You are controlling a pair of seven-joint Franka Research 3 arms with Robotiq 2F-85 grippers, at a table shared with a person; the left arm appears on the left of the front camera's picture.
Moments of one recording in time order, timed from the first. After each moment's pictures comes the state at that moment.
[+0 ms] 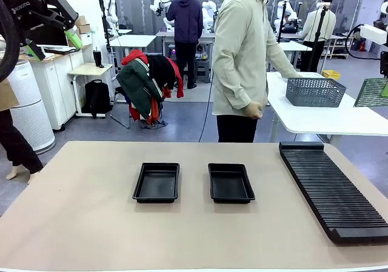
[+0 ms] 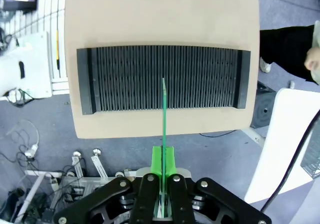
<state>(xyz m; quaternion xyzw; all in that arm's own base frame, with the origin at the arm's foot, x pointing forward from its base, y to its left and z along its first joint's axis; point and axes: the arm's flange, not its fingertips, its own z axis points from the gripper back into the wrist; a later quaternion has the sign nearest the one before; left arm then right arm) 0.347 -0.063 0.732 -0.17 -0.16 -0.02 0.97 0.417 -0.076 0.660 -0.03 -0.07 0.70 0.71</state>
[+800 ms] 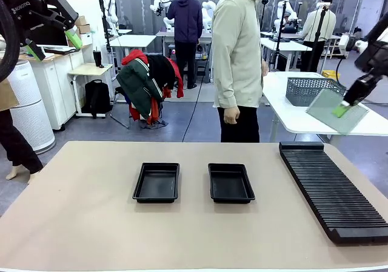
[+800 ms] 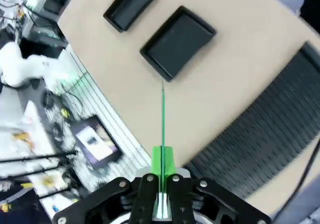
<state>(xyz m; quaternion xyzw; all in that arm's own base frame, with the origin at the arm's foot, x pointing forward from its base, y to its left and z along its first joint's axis) 0.347 -0.063 0.732 -0.17 -0.16 -0.02 0.97 0.423 -0.033 0.578 0.28 -0.08 0.32 0.90</state>
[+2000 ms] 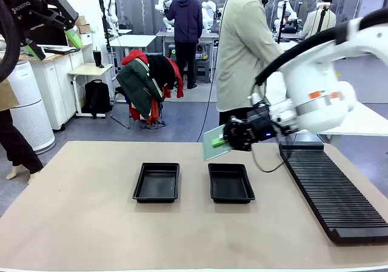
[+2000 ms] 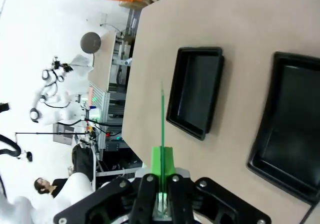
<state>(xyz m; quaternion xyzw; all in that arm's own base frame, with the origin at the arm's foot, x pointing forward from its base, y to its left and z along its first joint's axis) 0.346 -0.064 0.732 -0.17 -0.17 -0.02 0.97 0.429 0.219 0.407 0.49 -0.11 0.03 0.86</state>
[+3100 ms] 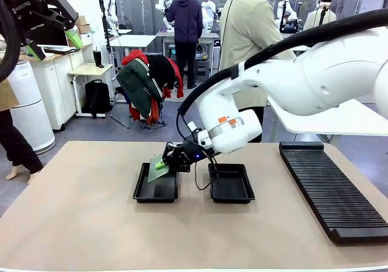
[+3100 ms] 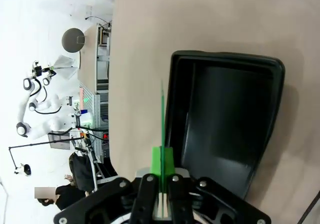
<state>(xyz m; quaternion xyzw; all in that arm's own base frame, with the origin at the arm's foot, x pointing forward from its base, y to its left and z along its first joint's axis) 0.347 -0.064 0.732 -0.17 -0.16 -0.02 0.97 0.487 0.390 0.296 0.48 -0.05 0.01 0.88</state>
